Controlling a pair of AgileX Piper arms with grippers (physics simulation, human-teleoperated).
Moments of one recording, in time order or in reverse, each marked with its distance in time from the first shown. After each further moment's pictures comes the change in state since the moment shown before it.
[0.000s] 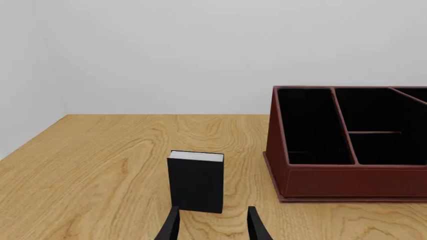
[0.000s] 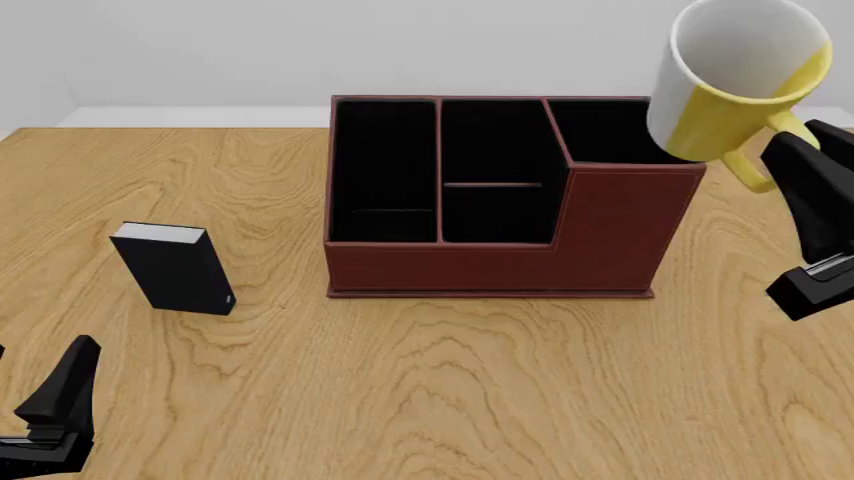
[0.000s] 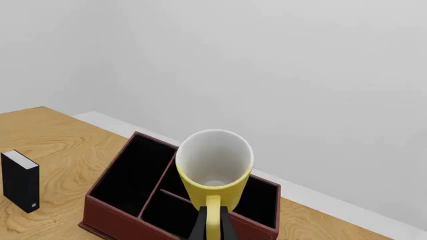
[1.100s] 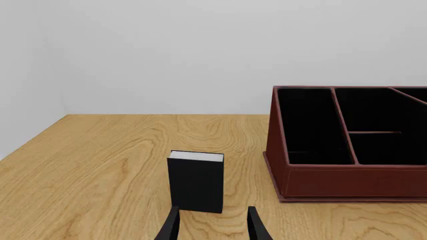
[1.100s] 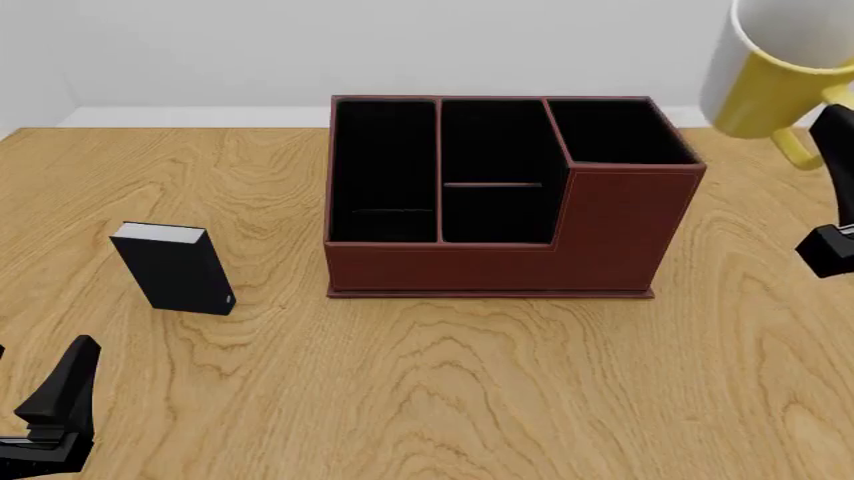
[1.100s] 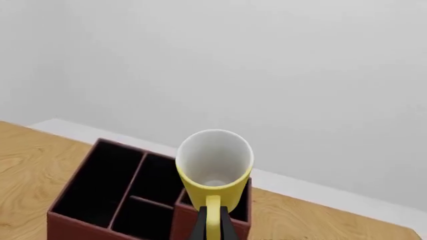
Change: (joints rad) left arm 0.000 0.000 0.000 0.000 0.000; right arm -0.147 0.020 -0.033 0.002 0.041
